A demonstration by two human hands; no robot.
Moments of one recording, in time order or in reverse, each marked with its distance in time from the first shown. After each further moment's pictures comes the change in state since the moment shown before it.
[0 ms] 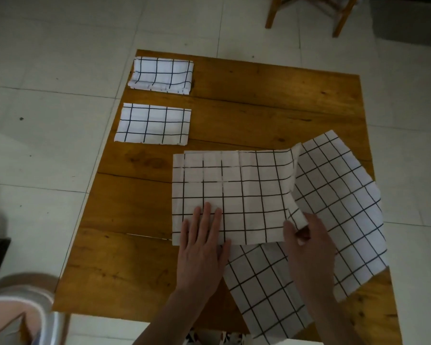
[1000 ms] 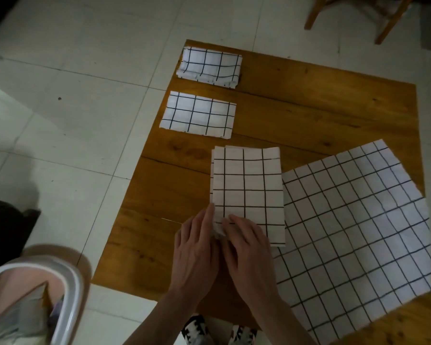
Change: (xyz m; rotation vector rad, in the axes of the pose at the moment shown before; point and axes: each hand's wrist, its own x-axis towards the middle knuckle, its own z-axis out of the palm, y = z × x) left_hand -0.036 -0.068 -0.027 -0.258 0.210 -0.136; right_hand -0.076 -0.023 0.133 -0.346 -0.361 -0.570
